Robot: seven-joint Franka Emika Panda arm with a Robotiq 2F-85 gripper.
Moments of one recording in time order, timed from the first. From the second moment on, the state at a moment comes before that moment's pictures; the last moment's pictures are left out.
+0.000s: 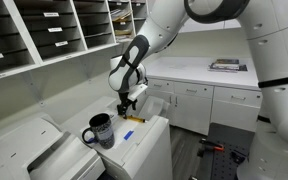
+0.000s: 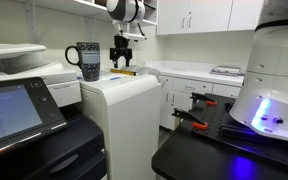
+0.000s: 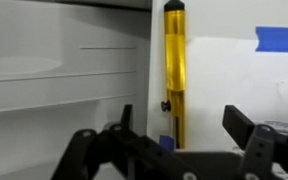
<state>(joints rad) -0.07 0.41 -0.04 -2.00 0.02 2.44 -0.12</state>
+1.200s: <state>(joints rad) -0.11 0.47 0.00 -1.91 0.03 2.44 -0.23</state>
